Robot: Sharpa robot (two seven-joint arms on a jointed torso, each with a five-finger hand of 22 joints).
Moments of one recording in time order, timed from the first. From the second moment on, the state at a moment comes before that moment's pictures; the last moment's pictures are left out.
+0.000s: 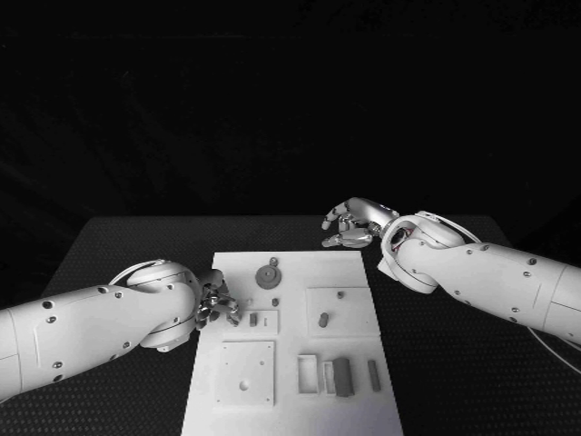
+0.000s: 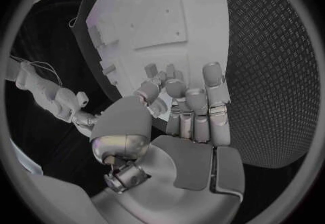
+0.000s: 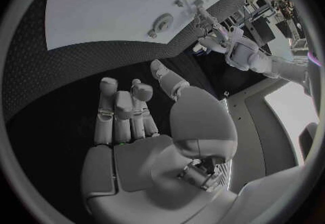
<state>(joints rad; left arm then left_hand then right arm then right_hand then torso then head) 1.35 -0.69 -0.24 1.45 -1.11 -0.04 -0.61 0.87 0.03 0.60 -0.25 0.05 1.11 0.02 0.26 0.69 1.35 -0.08 1.03 0.72 1.20 -0.16 1.44 0.50 0.01 1.32 -0.25 0.45 1.31 1.22 -0.72 0.05 1.30 -1.31 -0.33 -0.07 1.07 -0.11 0.53 -0.29 0.04 0.85 0.14 0.25 0.53 1.23 0.03 1.04 1.03 1.14 -0.08 1.48 0.90 0.25 1.04 0.01 0.95 1.31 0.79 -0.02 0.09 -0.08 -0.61</state>
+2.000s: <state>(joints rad) 1.35 -0.69 -0.24 1.46 -1.12 -0.05 -0.62 0.86 0.01 0.59 -0.26 0.05 1.11 0.02 0.39 0.70 1.36 -0.09 1.04 0.67 1.21 -0.16 1.44 0.49 0.01 1.32 -0.26 0.46 1.31 1.22 -0.72 0.05 1.30 -1.31 -0.33 -0.07 1.06 -0.11 0.53 -0.29 0.04 0.85 0.14 0.24 0.53 1.23 0.03 1.04 1.02 1.14 -0.08 1.48 0.90 0.25 1.04 0.01 0.95 1.31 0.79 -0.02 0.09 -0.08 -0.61</state>
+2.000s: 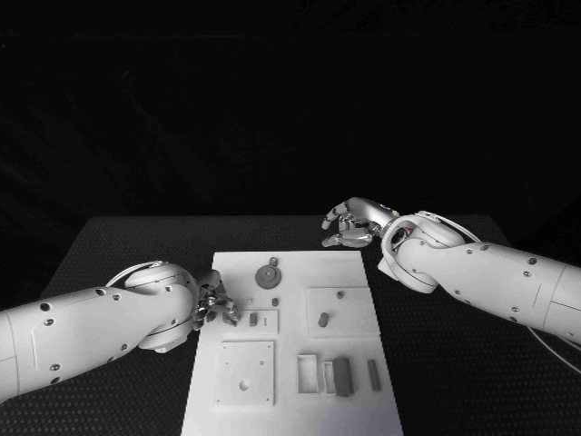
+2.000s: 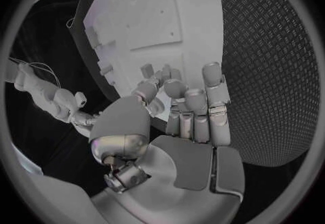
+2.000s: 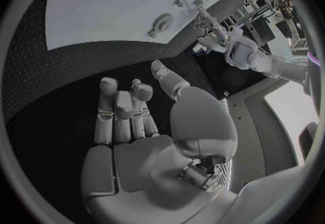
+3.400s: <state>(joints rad) 1.34 -0.69 -0.24 1.45 -1.12 -0.04 -0.62 0.87 0.00 0.57 -0.23 0.05 1.11 0.02 0.39 0.69 1.36 -0.09 1.05 0.65 1.21 -0.16 1.44 0.49 0.01 1.32 -0.25 0.46 1.31 1.22 -0.73 0.05 1.30 -1.30 -0.33 -0.07 1.05 -0.10 0.53 -0.29 0.04 0.85 0.14 0.24 0.53 1.23 0.03 1.04 1.02 1.14 -0.08 1.48 0.89 0.25 1.04 0.01 0.95 1.31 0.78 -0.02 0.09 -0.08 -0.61</state>
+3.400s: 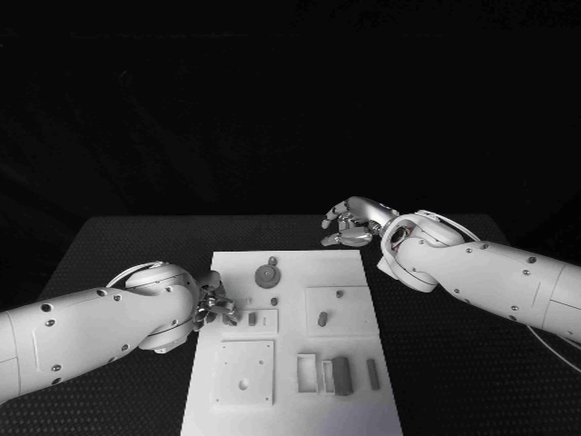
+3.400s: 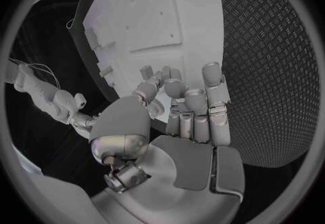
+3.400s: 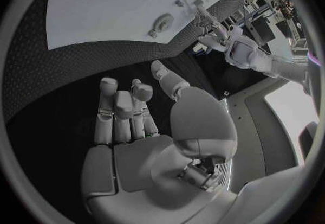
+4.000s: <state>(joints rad) 1.34 -0.69 -0.24 1.45 -1.12 -0.03 -0.62 0.79 -0.08 0.50 -0.22 0.05 1.11 0.02 0.41 0.68 1.37 -0.09 1.06 0.64 1.22 -0.16 1.44 0.49 0.01 1.32 -0.25 0.46 1.31 1.22 -0.73 0.05 1.29 -1.30 -0.33 -0.07 1.05 -0.11 0.53 -0.29 0.04 0.85 0.14 0.24 0.53 1.23 0.03 1.04 1.02 1.14 -0.08 1.48 0.89 0.25 1.04 0.01 0.95 1.31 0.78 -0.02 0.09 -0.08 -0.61</state>
